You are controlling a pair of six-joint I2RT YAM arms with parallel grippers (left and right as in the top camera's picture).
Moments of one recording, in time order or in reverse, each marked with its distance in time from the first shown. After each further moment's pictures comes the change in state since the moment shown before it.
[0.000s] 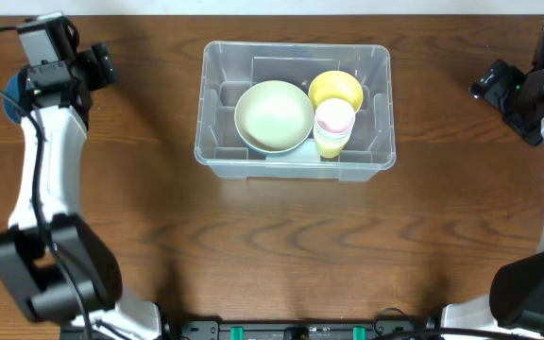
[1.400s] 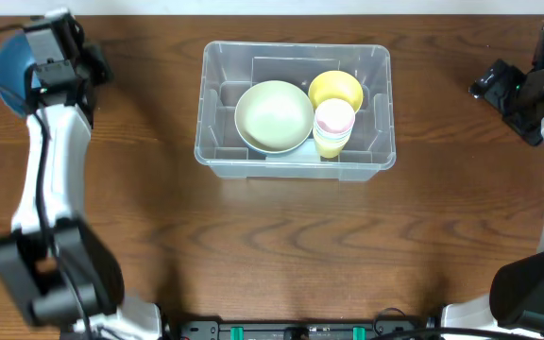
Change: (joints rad) left arm -0.051 -0.076 -0.006 0.023 0.046 -0.039; right arm 0.000 0.000 0.000 0.000 0.000 0.000
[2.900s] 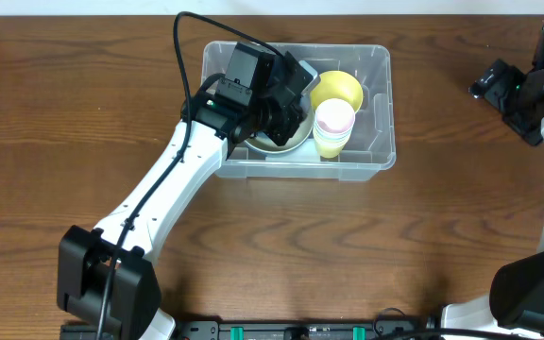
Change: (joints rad) left arm -0.680 0.000 0.000 -0.247 0.467 0.319; right arm 0.000 0.000 0.000 0.000 0.000 0.000
